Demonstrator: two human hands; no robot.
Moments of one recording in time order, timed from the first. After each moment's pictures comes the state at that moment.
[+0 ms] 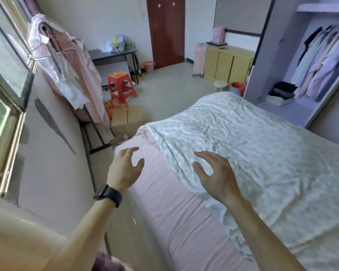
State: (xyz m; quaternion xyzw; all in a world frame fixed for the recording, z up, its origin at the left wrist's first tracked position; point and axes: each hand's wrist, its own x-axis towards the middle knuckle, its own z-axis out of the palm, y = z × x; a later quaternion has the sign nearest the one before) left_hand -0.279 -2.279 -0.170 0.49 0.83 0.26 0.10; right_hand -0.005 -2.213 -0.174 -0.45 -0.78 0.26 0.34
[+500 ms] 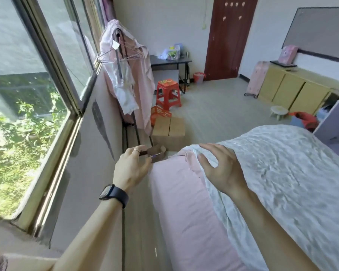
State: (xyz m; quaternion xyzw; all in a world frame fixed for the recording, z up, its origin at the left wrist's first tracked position) left_hand -0.520 -2.206 -0.142 0.37 0.88 0.30 0.05; right_hand -0.302 -2.057 -0.134 -0.33 -0.85 0.22 0.35
